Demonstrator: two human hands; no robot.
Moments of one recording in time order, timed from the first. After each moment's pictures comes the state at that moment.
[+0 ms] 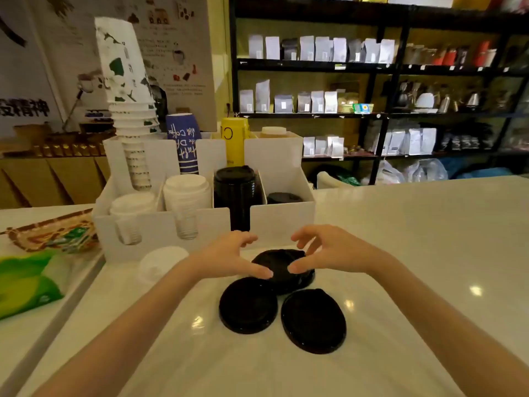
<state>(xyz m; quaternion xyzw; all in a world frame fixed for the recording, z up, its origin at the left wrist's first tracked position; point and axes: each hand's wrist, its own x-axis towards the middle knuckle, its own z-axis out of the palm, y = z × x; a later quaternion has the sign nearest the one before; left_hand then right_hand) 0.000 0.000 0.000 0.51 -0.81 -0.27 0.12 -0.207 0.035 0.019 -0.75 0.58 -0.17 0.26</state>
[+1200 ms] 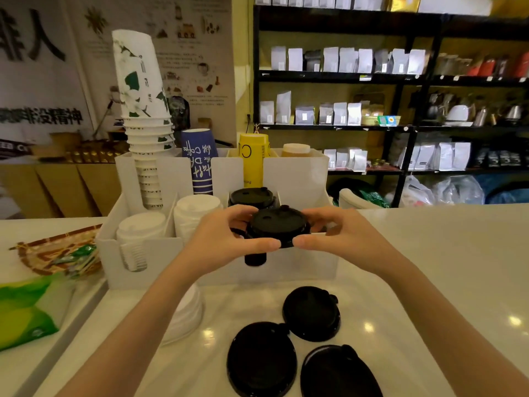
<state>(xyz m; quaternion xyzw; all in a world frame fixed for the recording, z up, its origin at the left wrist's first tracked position) 0.015 -0.031 0.046 0.46 -0.75 -0.25 0.41 -0.195 -0.021 0.052 -0.75 0.48 -0.38 0.25</state>
